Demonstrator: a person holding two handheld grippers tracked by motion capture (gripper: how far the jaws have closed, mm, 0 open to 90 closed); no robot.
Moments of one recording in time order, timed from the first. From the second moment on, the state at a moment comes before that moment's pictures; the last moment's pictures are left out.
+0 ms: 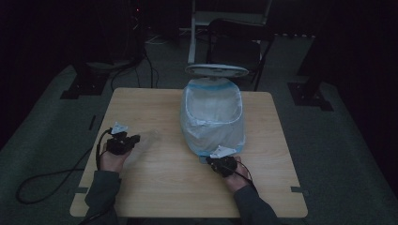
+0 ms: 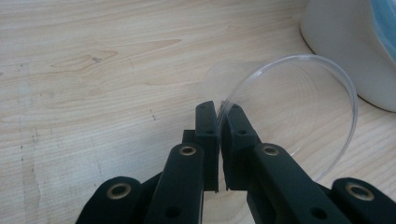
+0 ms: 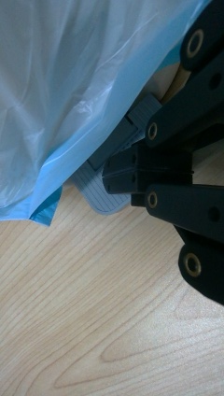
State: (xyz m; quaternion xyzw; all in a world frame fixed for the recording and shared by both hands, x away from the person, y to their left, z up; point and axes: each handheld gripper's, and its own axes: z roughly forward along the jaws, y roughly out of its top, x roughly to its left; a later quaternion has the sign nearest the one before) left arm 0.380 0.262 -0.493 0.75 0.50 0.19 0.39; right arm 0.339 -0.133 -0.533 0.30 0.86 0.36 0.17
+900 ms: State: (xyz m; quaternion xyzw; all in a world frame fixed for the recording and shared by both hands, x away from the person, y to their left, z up) left arm 0.384 0.262 -0.459 0.73 0.48 0.21 0.43; right arm 0.340 -0.134 -0.533 0.30 0.86 0.36 0.17
